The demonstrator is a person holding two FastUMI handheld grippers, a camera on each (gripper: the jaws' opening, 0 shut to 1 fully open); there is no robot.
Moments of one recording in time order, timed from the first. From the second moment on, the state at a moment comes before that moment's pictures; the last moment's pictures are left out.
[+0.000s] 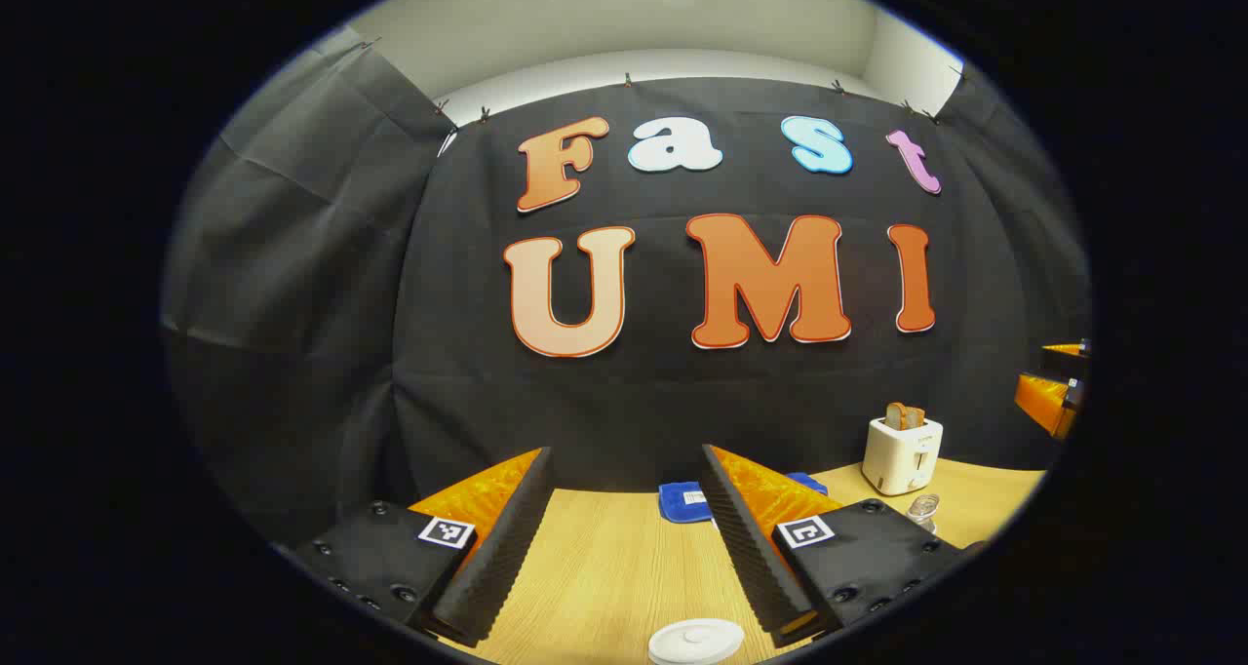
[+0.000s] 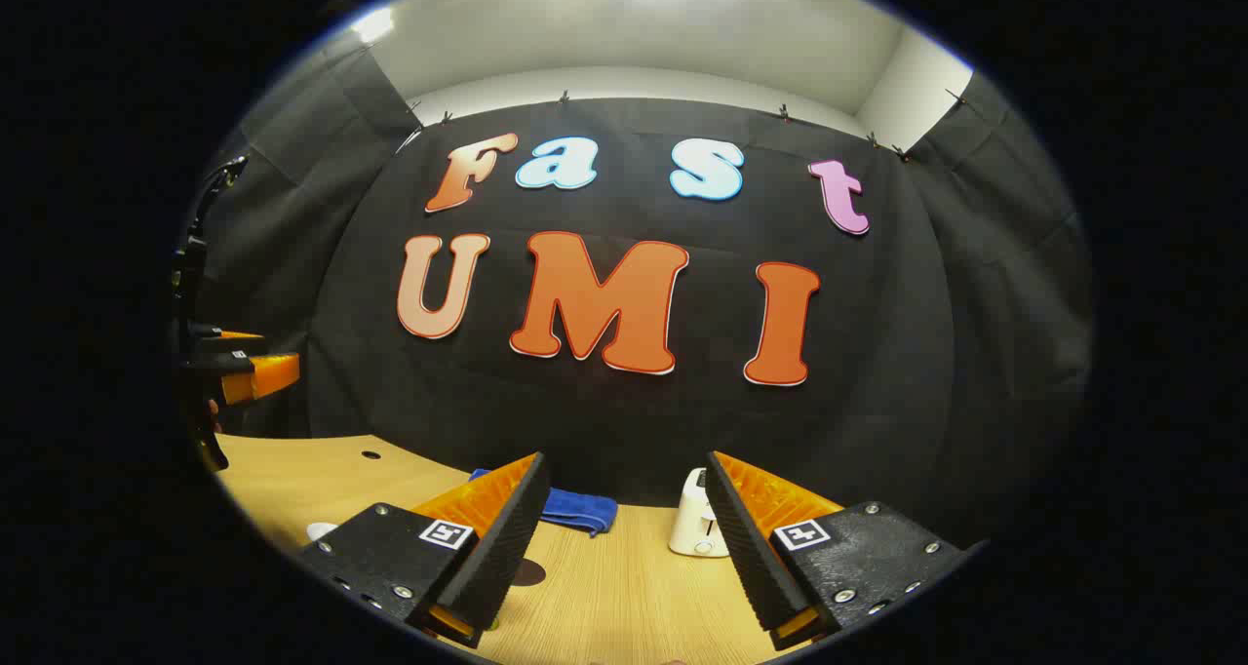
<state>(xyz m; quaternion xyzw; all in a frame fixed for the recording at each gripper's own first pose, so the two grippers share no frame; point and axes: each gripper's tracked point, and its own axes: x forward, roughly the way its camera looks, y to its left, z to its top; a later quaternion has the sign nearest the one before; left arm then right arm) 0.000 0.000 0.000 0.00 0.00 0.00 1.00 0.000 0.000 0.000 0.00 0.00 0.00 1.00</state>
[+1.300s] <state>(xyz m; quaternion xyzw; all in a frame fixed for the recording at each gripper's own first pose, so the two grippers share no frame) -0.006 -0.023 -0.058 0.00 0.06 -0.03 1.00 -0.010 0.029 -0.046 0.01 0.04 0.05 1.00</state>
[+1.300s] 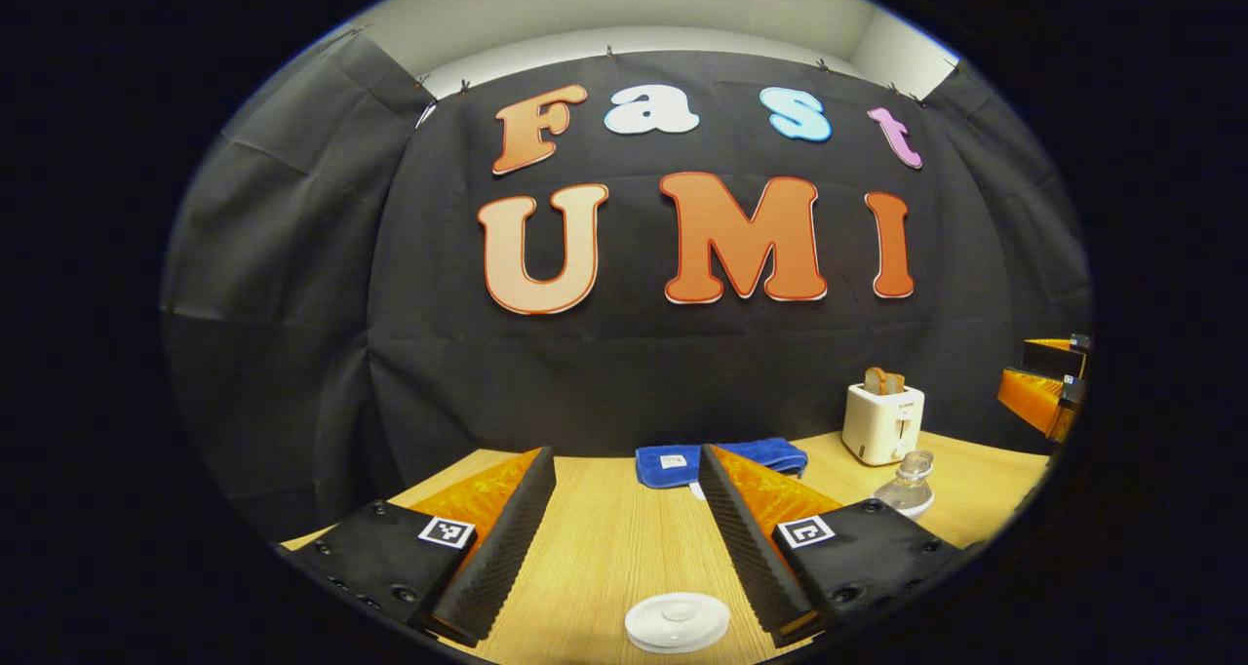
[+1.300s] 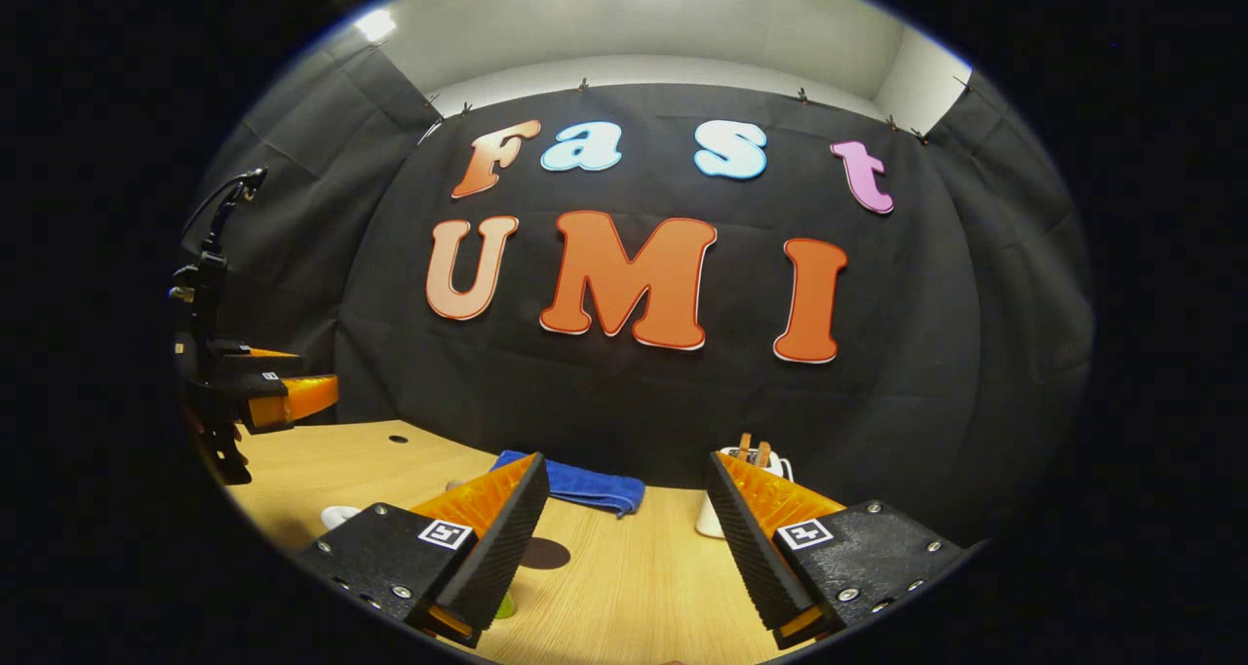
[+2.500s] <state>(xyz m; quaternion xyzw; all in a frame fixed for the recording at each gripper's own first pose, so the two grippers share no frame) -0.032 -0.063 -0.224 0.04 0.22 -0.11 0.97 -0.032 0.099 -0.136 0.02 0.13 0.18 0.98</state>
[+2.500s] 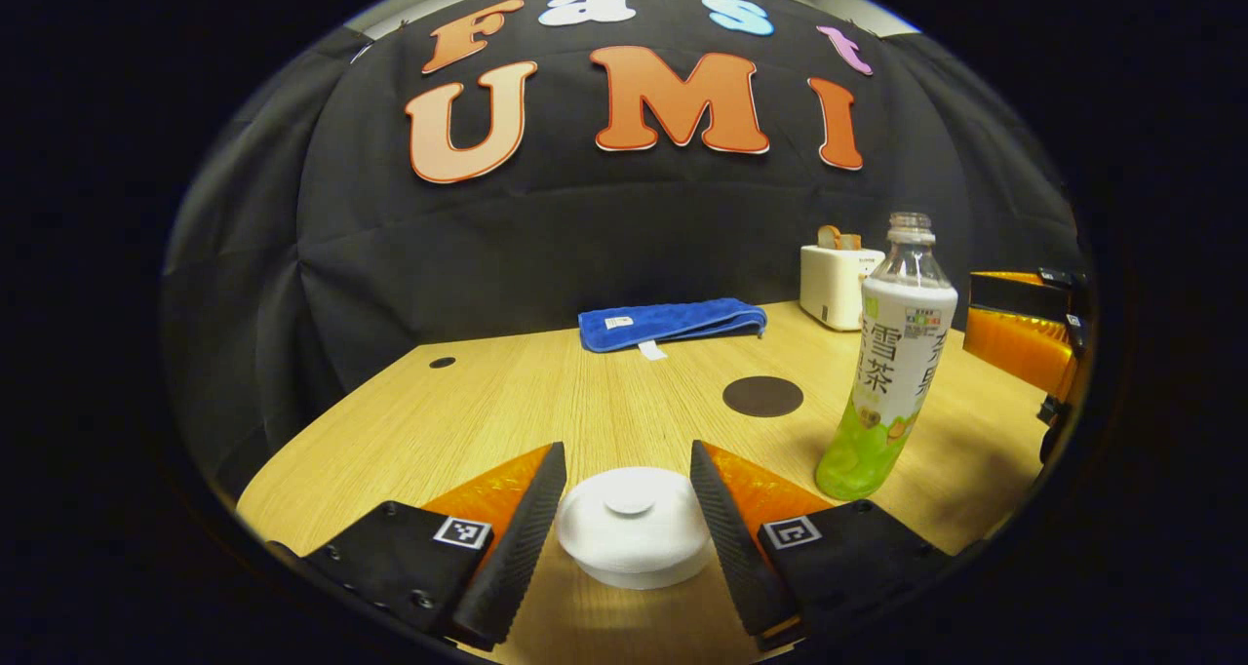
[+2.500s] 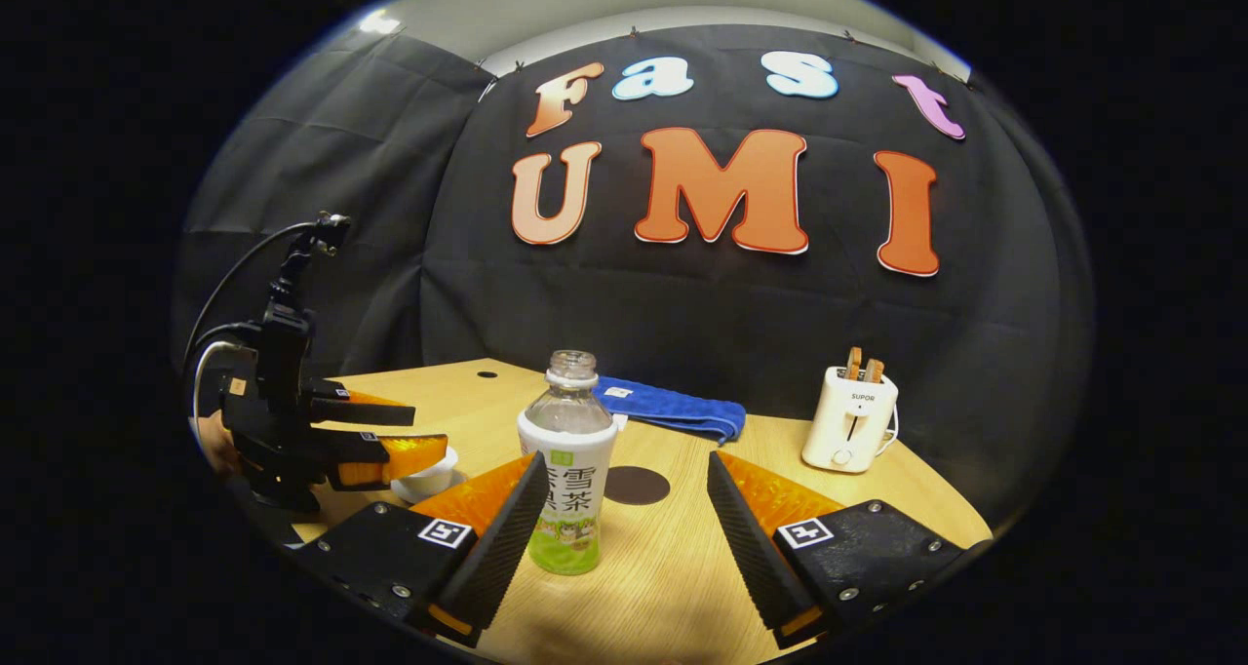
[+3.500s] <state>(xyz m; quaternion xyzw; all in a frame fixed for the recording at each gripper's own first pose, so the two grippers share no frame) -0.013 -0.059 -0.199 0.02 0.19 -0.10 0.98 -0.033 0.121 -0.163 0.00 0.15 0.21 0.97</state>
